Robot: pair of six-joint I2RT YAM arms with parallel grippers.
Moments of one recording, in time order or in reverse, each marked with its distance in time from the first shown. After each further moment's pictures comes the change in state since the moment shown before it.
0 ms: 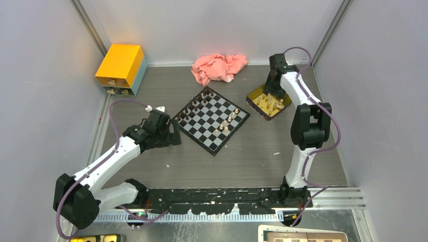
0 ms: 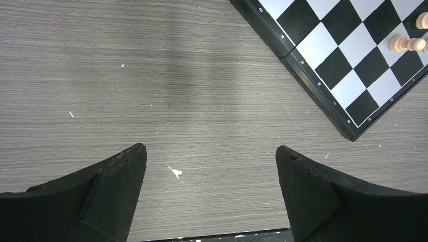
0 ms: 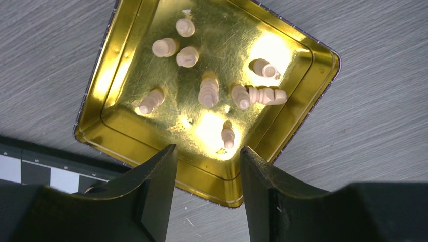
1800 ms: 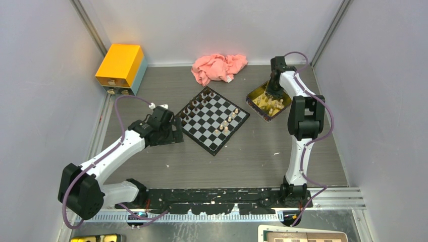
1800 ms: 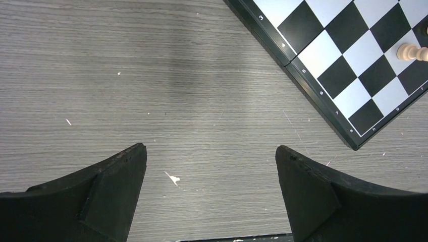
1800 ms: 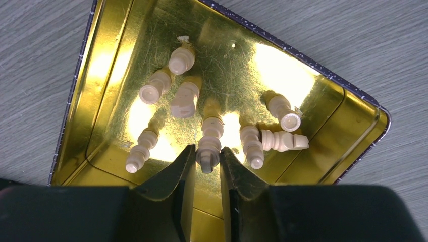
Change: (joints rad) left arm 0.000 0.101 0.050 0.002 -0.004 0.005; right arm -0.062 0.190 0.093 0.032 -0.079 -0.016
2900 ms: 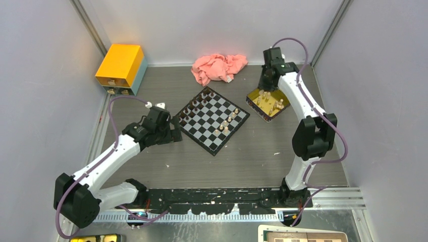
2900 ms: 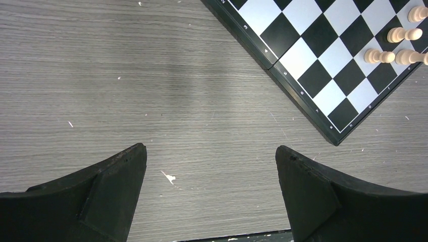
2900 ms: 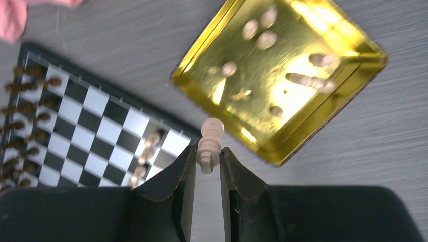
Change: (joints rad) left arm 0.000 -0.085 -0.002 -0.002 0.002 0.000; right arm 0.129 -0.312 -0.048 -0.053 -0.013 -0.016
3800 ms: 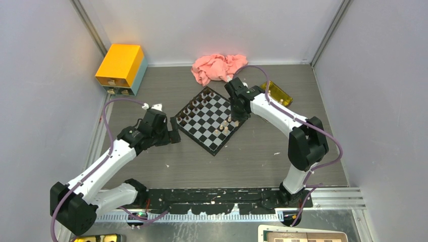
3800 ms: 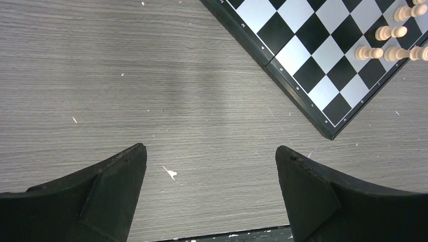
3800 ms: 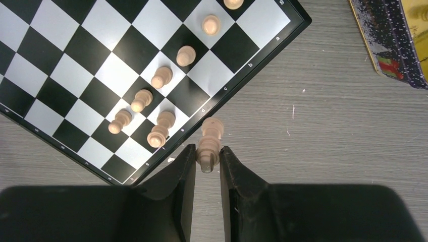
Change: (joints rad) left arm 0.000 -0.080 -0.022 -0.011 0.000 0.002; right arm 0.398 -0.104 -0.323 -0.005 0.026 0.068
